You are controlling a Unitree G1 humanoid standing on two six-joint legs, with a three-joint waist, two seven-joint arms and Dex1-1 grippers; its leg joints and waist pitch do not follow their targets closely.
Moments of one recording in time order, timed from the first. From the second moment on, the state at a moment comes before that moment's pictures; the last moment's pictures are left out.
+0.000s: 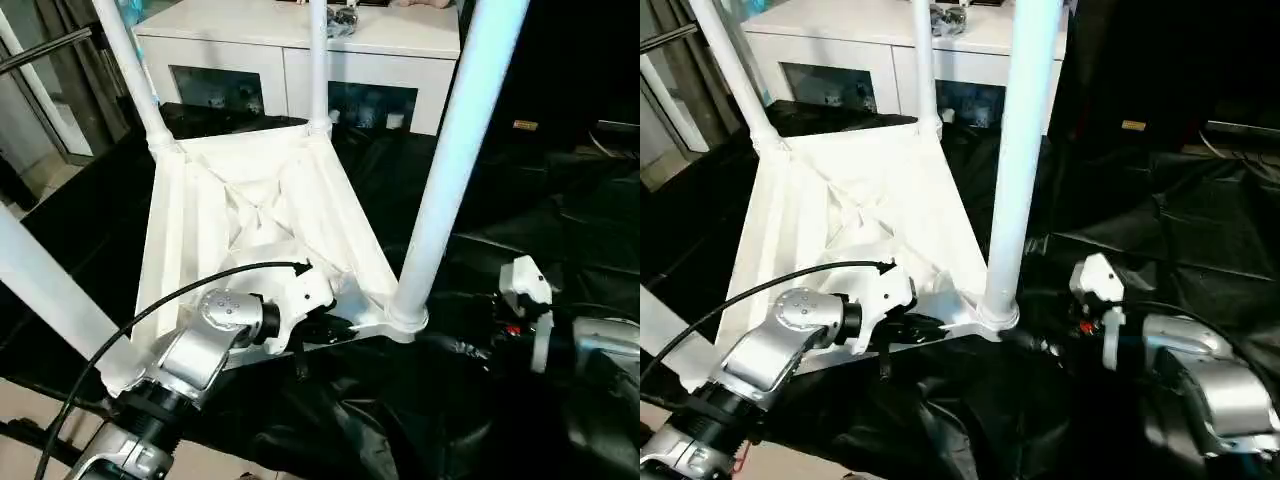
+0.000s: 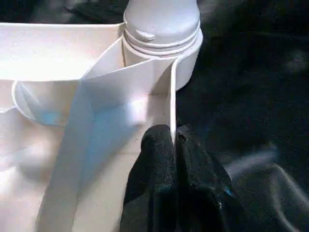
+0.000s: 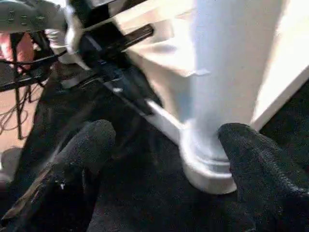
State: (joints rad) left arm -0.41 0.26 -0.35 0.27 0.01 0.29 -0.99; right arm -0.09 -0.64 0.00 -0.08 0.43 0.46 1.14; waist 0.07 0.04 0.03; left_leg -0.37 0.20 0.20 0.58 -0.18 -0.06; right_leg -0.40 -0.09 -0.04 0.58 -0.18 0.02
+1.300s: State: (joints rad) left arm 0.41 0.68 0.21 -0.51 -0.35 0.60 -1.06; right arm -0.39 -0.33 0.05 0.29 0.17 0.29 0.55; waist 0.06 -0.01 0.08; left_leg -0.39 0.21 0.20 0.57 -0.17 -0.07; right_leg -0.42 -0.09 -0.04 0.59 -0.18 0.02
